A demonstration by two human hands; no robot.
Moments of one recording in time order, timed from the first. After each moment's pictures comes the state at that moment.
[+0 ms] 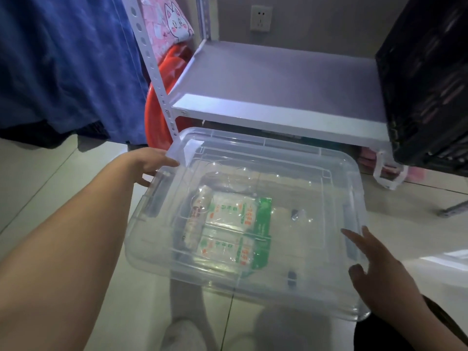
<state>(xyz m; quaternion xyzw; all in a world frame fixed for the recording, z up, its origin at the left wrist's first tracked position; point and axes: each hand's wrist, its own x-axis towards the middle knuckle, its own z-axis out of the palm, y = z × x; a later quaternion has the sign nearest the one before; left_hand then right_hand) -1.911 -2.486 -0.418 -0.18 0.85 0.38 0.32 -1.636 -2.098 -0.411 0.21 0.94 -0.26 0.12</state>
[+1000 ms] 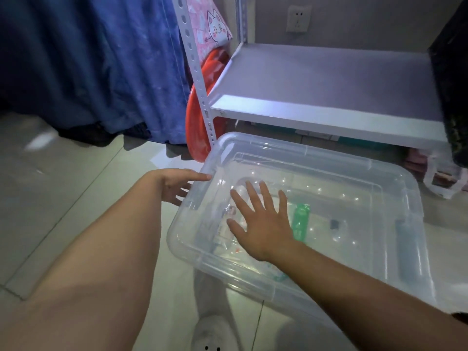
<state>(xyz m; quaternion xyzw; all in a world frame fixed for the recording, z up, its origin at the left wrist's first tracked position) -1.869 -2.524 -0.427 -0.20 0.77 0.44 0.42 -1.748 -2.299 -0.454 -0.12 0.98 -0.13 0.09</state>
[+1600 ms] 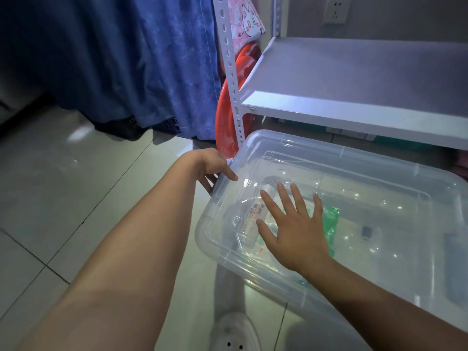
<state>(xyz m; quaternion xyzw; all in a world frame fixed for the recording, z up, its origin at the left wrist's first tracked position) -1.878 -2.502 -0.394 -0.16 0.86 0.34 0.36 -1.740 -2.301 -0.483 -0.10 0.99 -0.10 0.02</state>
